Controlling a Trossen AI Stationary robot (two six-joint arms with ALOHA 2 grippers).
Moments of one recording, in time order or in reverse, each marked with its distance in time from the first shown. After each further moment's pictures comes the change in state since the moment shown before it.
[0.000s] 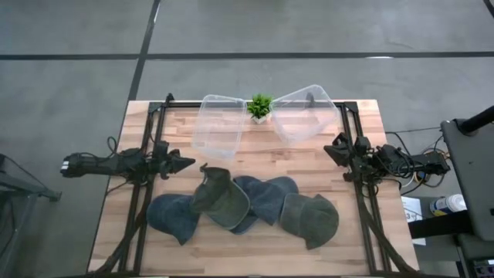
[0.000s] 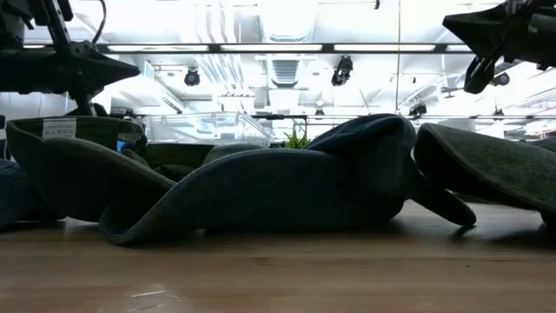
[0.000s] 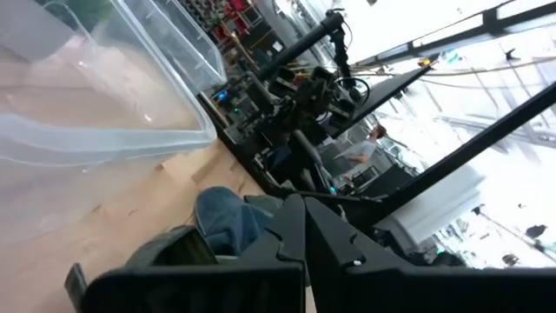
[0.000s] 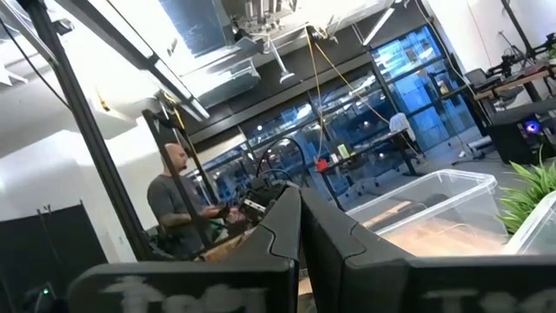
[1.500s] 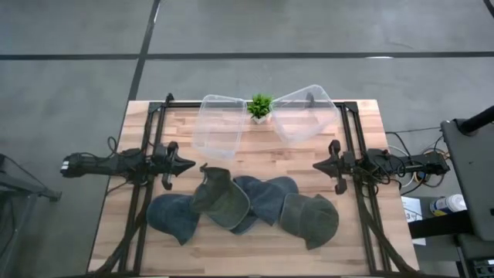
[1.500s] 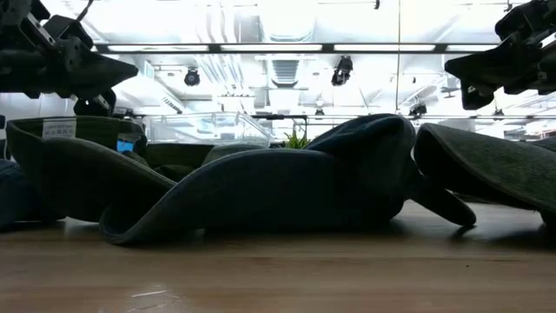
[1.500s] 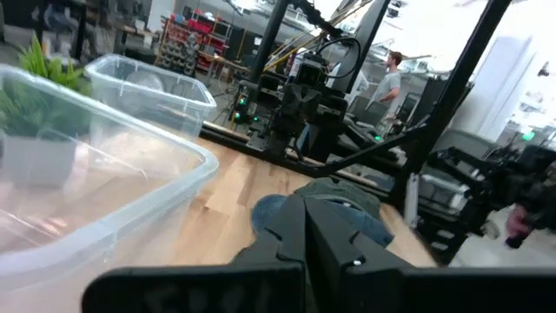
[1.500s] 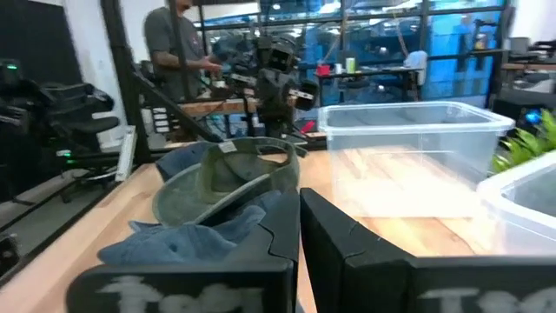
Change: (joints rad) left arm 0.000 0.000 0.000 -0.015 0.045 0.591; right arm 0.000 -0.006 0.000 -0.364 -0.158 -0.299
